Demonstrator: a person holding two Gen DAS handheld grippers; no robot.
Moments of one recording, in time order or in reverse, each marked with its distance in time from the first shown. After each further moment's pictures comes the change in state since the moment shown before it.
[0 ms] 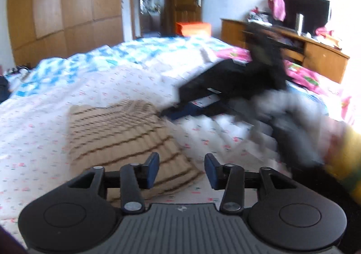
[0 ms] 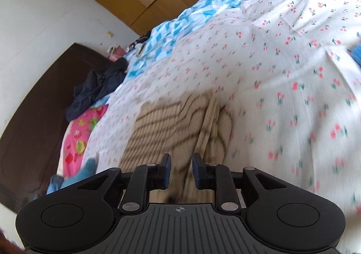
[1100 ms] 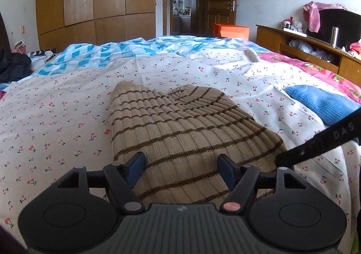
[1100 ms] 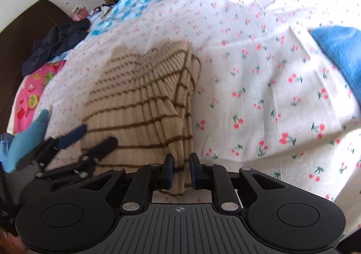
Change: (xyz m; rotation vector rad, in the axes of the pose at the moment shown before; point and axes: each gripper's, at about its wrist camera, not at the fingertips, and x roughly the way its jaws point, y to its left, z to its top) left arm 0.065 0.079 -0.029 -0.121 -0.020 0.086; right arm -0.009 0.035 -0.042 -0.113 0.111 -0.326
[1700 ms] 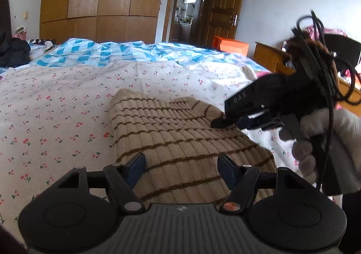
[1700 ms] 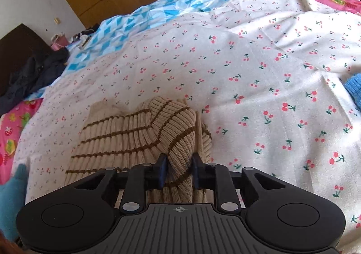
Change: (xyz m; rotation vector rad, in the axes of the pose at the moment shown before) left arm -0.012 0.021 0.005 -0.118 -0.063 -0.067; right arm 0.075 0.013 0.075 0.081 -0.135 -0.102
